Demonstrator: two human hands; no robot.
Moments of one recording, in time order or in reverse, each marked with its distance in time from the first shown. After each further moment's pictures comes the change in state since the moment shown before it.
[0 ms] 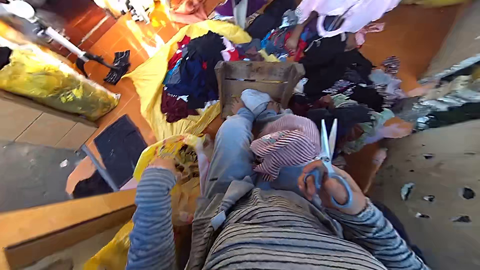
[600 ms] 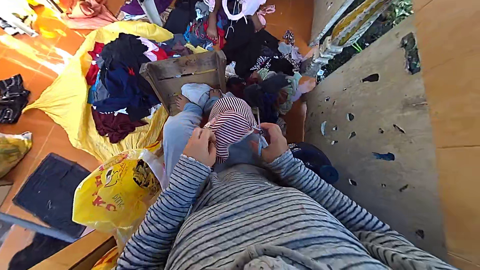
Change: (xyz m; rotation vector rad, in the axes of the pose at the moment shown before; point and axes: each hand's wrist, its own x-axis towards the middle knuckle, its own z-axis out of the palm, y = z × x) left_hand 0.021 0.171 0.097 -0.153 0.374 0.822; right_hand -0.022 0.030 -0.012 -1.078 0.650 0.073
